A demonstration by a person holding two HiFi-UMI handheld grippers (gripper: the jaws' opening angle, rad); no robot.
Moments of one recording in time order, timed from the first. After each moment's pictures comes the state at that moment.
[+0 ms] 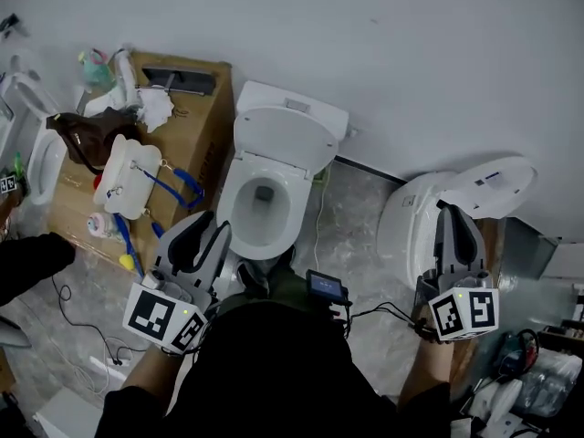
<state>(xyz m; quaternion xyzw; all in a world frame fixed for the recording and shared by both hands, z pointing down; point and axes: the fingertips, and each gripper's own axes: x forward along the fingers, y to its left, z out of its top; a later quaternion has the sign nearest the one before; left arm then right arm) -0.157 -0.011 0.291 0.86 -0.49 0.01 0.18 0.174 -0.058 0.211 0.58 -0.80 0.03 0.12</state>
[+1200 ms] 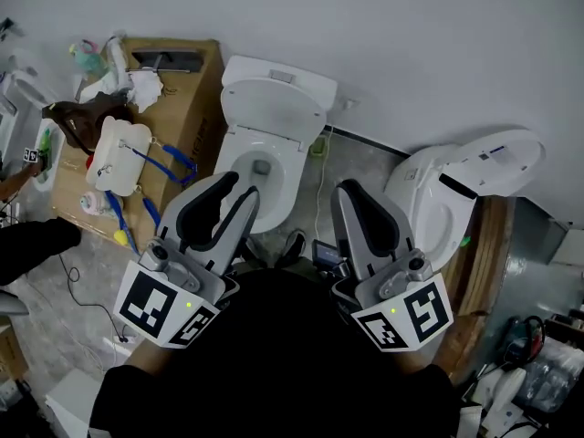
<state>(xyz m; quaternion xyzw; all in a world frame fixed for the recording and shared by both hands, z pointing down) -0.042 -0.019 0.215 0.88 -0.44 -0.04 0.16 0.065 -0.026 0.193 0.42 -0.89 0.14 -0.05</state>
